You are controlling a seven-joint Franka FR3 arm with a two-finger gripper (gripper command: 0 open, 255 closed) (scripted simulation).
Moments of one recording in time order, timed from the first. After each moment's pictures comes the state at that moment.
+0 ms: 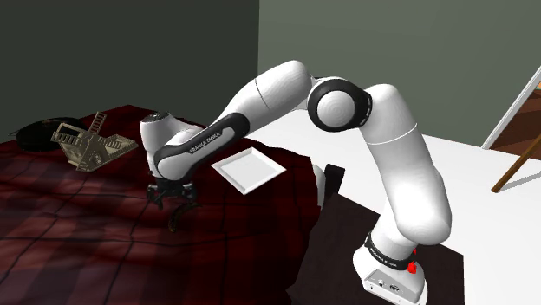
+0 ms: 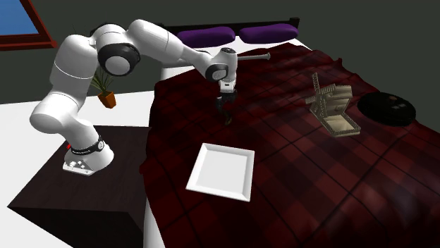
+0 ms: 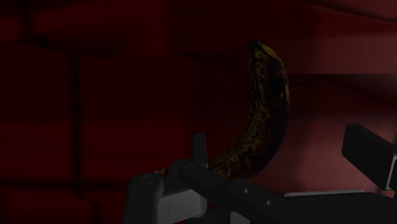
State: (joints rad) arm 0.17 0.68 0.34 -1.56 -0.20 2.21 1.35
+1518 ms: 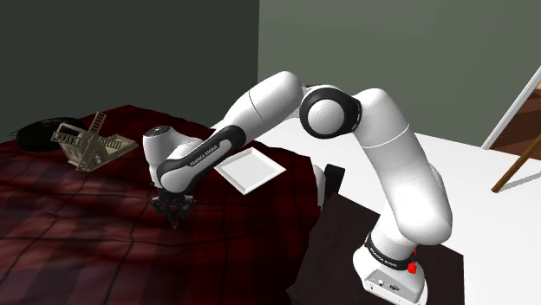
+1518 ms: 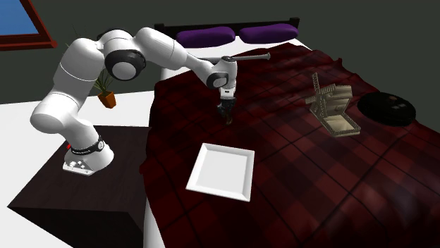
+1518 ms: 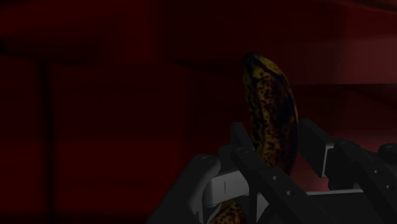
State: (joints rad) arm 0.18 0.75 0.32 -1.55 -0.22 2.27 1.37
